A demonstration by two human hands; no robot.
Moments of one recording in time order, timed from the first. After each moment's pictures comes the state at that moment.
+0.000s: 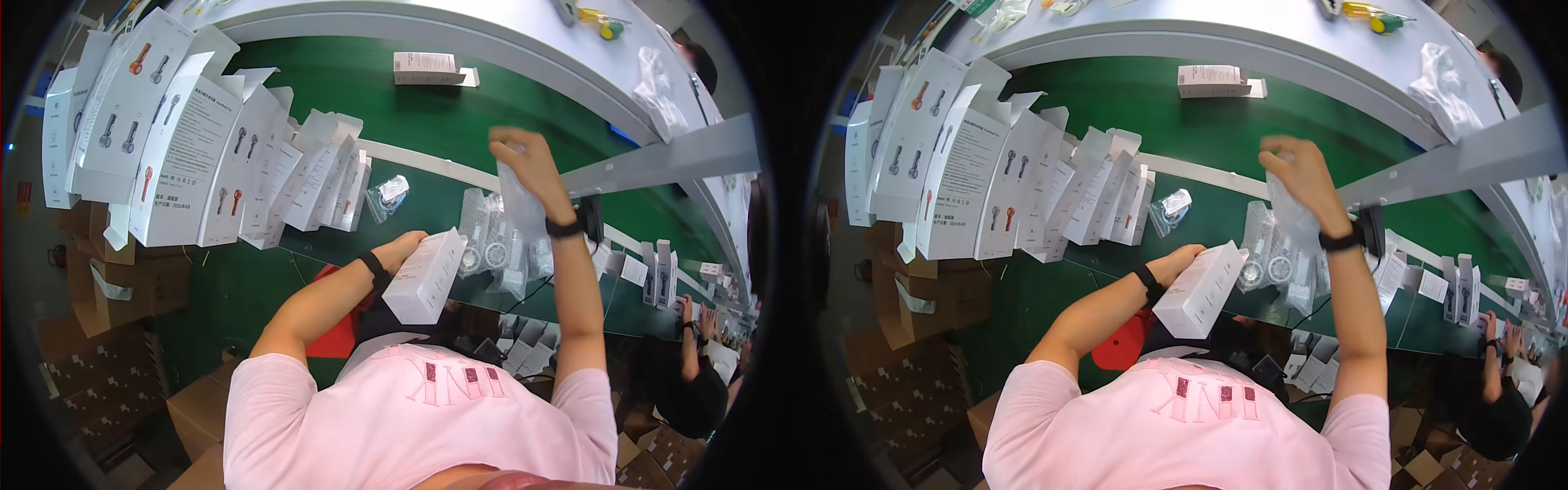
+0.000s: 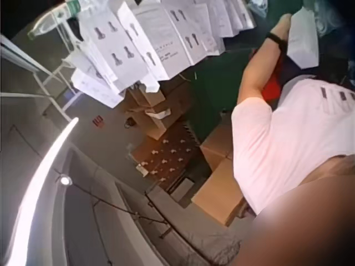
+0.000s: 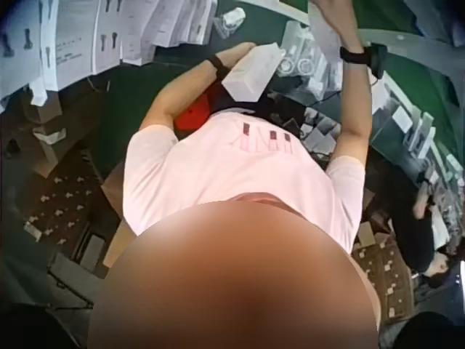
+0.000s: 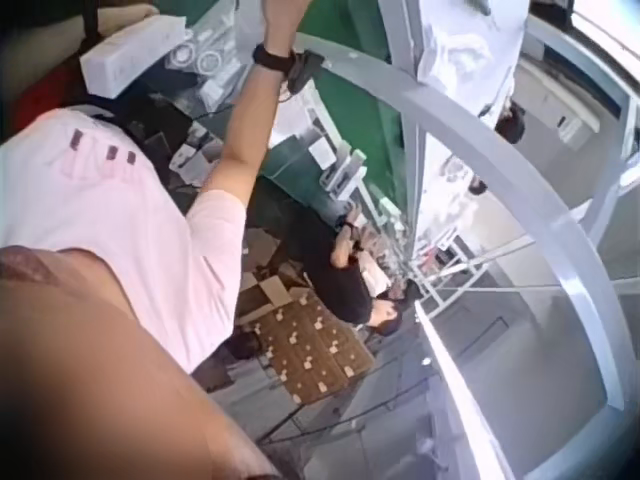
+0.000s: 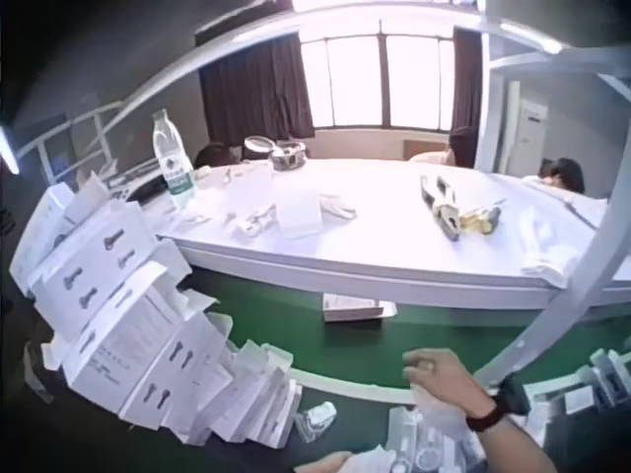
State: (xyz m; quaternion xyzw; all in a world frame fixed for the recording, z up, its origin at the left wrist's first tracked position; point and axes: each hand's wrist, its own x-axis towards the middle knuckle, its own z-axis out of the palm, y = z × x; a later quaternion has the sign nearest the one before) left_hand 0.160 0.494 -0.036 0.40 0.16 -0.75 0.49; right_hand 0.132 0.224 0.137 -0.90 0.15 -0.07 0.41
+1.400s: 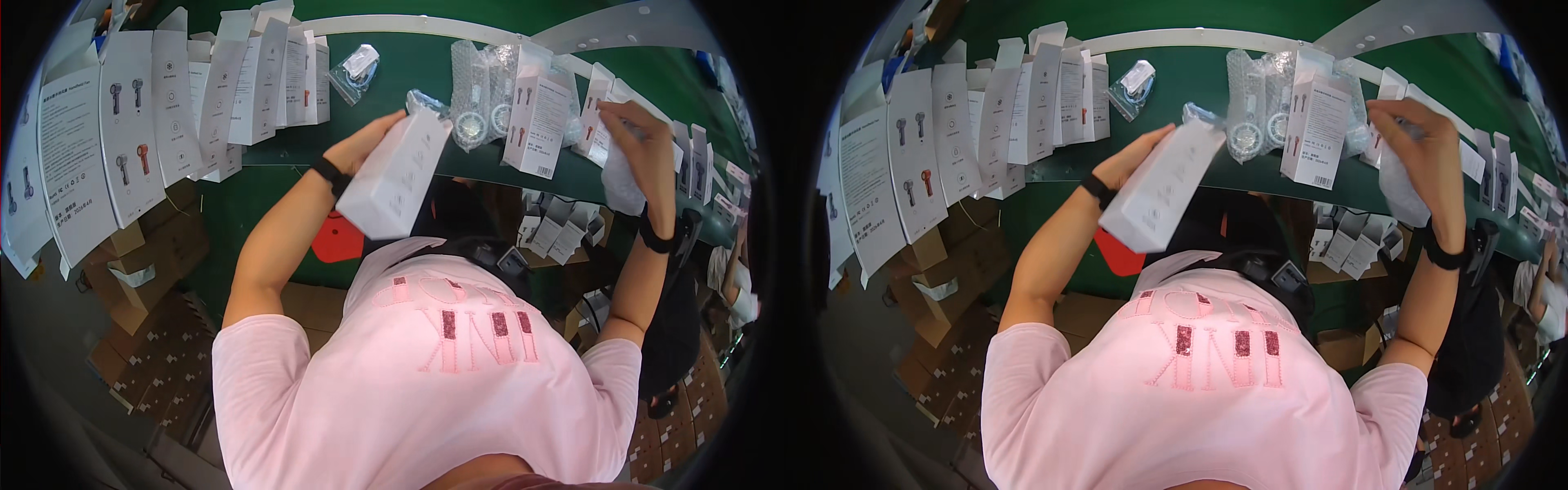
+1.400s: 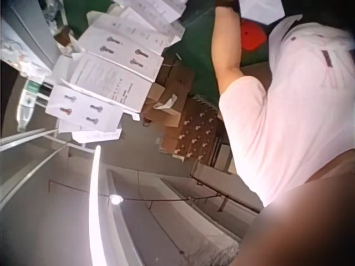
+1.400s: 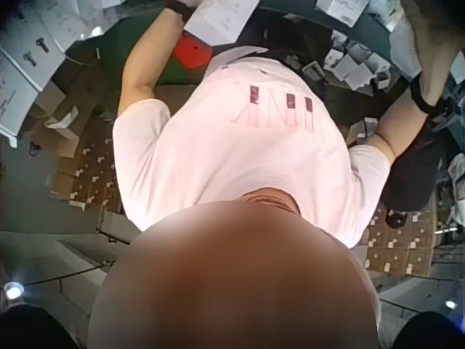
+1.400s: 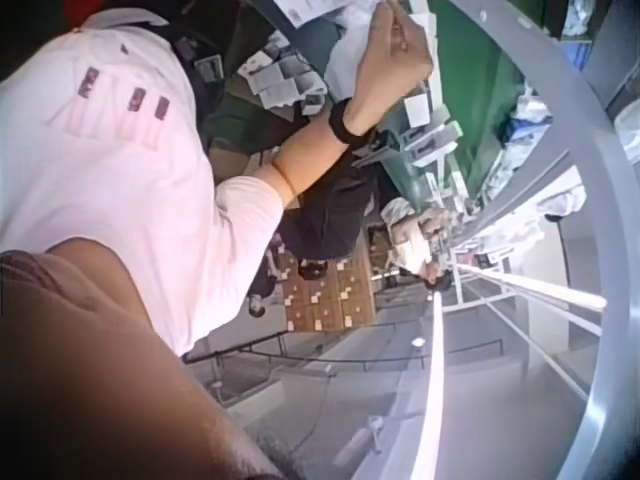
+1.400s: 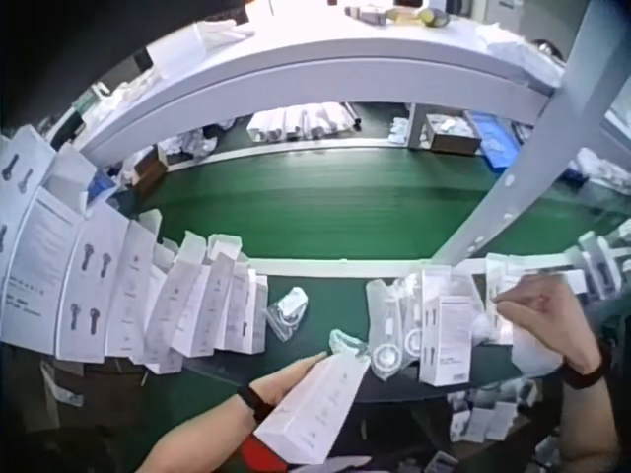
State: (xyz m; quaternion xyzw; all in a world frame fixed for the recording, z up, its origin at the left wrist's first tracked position) left_hand 0.163 0.516 0.009 0.39 0.18 -0.77 0.47; right_hand -0.058 0.209 0.166 -0.89 0.28 0.03 0.35
